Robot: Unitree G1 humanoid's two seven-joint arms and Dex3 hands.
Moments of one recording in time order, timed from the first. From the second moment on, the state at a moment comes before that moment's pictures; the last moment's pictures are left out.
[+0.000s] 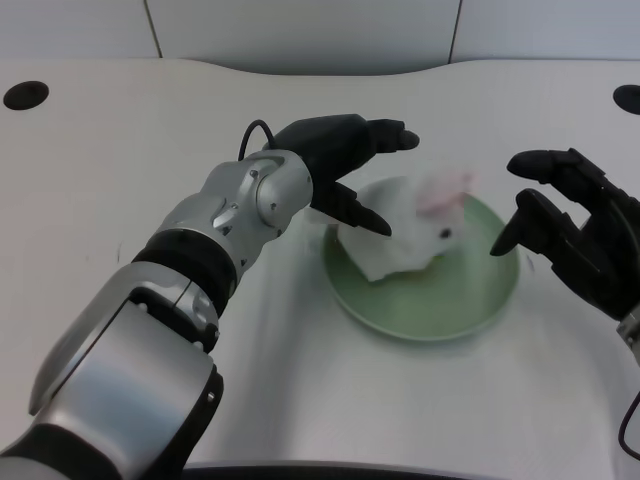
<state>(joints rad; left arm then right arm) -1.14 -0.02 -0.45 1.30 0.57 -0.33 -0.07 -0.47 -0.08 -0.24 0.62 0.38 -0.03 0.59</state>
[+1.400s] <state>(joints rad) -0.61 0.21 0.03 0.69 -0.01 -0.20 -0.37 -0.49 -0.09 -0.25 0.66 0.38 -0.04 0.62</state>
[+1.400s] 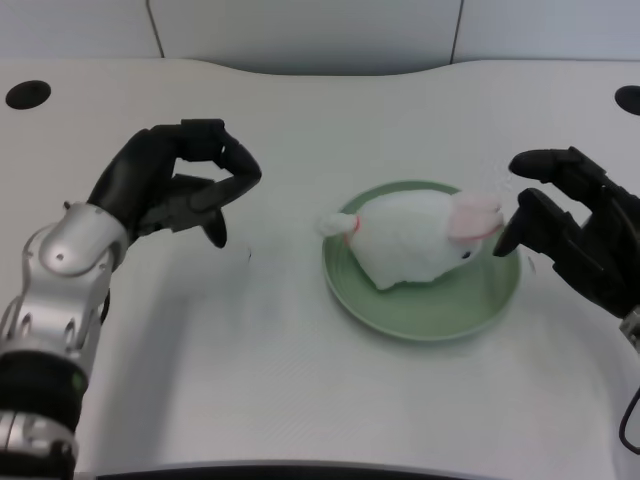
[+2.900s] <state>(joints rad) -0.13 0.20 0.21 0.35 -0.29 0.04 -0.42 -0.54 -0.11 -0.26 0.79 0.37 -0.08 0.63</state>
